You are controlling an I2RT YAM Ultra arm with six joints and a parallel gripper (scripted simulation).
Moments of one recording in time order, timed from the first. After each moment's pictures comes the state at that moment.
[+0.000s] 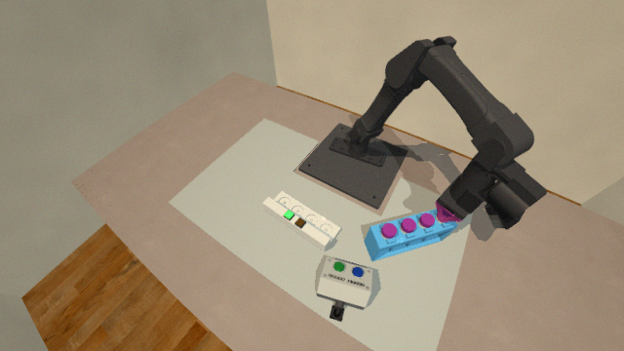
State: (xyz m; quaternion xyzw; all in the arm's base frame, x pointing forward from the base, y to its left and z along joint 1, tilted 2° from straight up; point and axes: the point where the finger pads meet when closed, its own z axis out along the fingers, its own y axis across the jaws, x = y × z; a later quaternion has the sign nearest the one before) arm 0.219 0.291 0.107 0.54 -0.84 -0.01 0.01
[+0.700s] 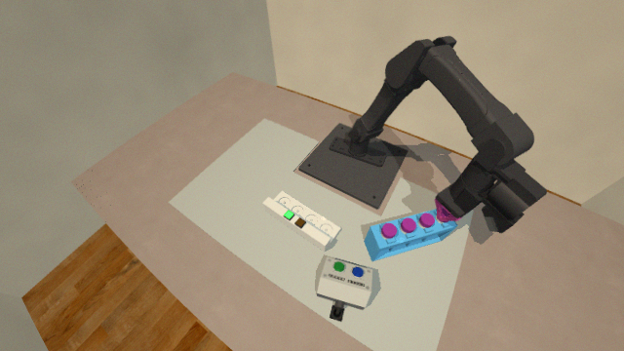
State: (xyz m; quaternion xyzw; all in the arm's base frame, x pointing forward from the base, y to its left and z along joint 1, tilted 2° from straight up) arm 0.219 0.291 0.107 0.47 -0.88 -0.01 0.01
